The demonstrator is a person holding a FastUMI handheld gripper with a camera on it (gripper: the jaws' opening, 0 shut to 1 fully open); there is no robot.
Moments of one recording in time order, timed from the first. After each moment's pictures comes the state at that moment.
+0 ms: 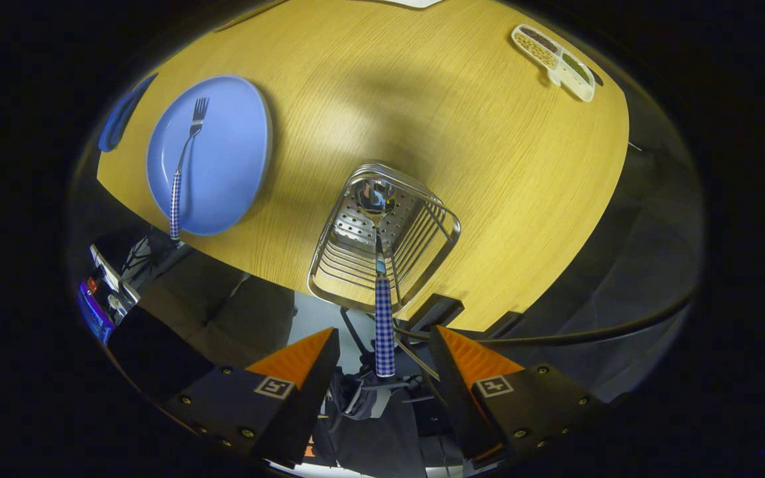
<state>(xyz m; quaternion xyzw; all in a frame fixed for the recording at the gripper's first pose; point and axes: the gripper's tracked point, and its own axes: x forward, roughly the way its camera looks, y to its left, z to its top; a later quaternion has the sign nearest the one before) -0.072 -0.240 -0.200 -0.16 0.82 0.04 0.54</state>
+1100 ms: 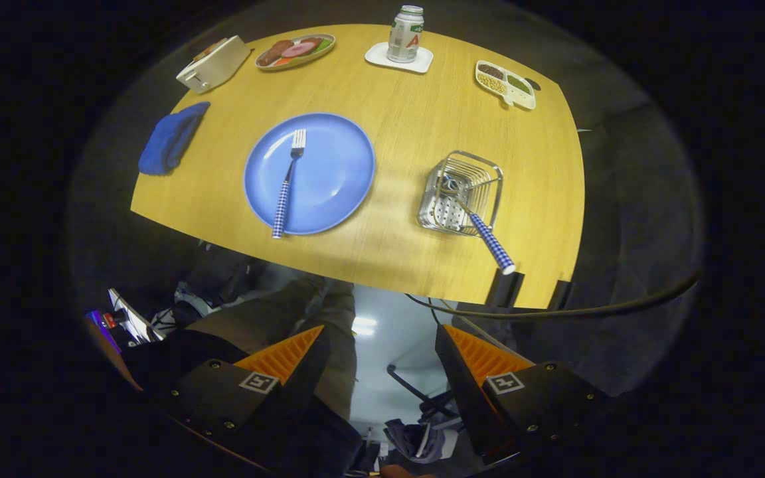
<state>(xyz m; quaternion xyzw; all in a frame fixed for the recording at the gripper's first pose) -0.161 -0.109 -0.171 -0.05 0.69 0.02 0.72</state>
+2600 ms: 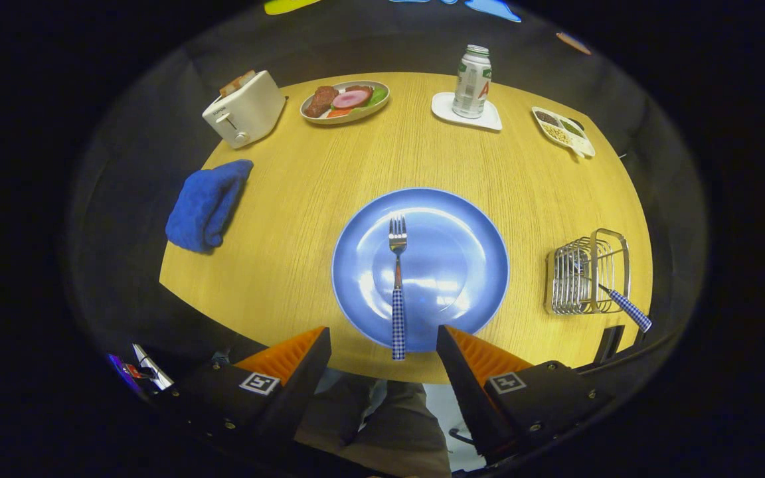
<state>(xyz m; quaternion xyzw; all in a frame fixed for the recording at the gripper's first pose) -0.059 0.030 -0.240 0.01 0.56 0.05 0.82</state>
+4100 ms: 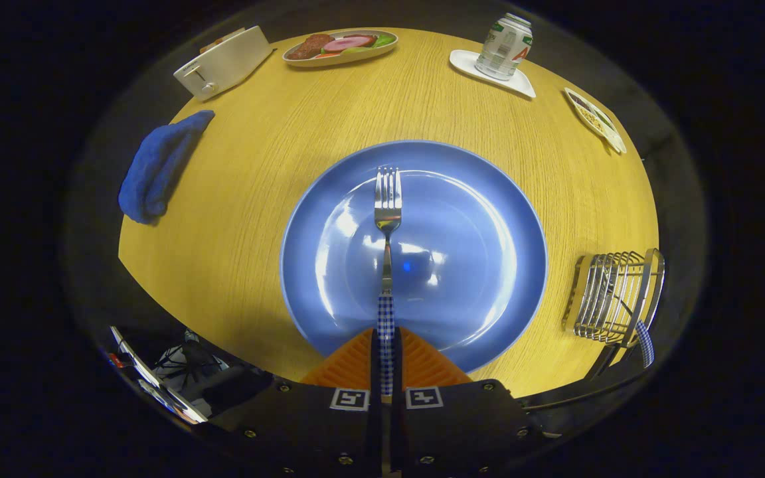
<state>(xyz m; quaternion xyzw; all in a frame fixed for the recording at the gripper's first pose) -0.040 0.015 -0.302 -0.05 0.64 0.04 0.77</state>
